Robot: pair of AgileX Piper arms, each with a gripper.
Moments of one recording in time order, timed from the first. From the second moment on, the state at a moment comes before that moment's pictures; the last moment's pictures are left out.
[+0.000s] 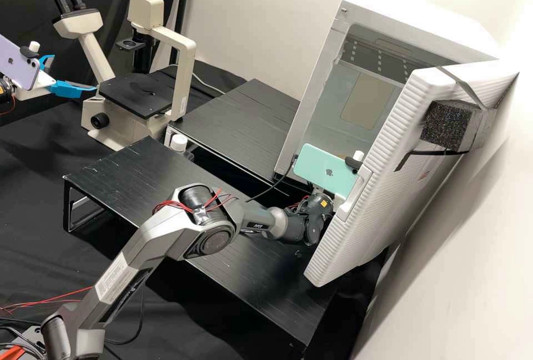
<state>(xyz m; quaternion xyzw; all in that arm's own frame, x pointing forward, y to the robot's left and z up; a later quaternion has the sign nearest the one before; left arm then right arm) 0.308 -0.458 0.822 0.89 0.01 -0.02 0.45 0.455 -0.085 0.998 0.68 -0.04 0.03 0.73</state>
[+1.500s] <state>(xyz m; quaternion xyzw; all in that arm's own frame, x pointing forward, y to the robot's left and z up) 0.308 -0.458 0.822 0.89 0.01 -0.02 0.45 0.459 -0.081 0.996 0.68 -0.04 0.02 0.73</state>
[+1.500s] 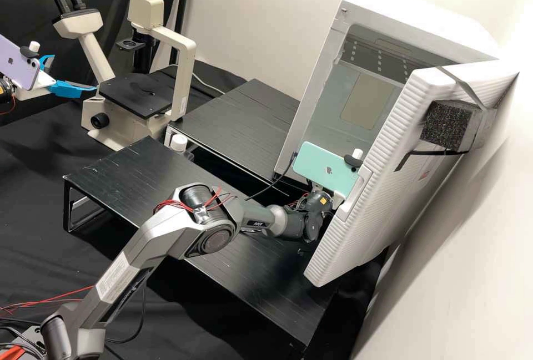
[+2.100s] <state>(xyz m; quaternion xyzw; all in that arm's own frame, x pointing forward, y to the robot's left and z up) 0.308 -0.458 0.822 0.89 0.01 -0.02 0.45 0.414 -0.077 1.000 0.70 -0.05 0.02 0.72</state>
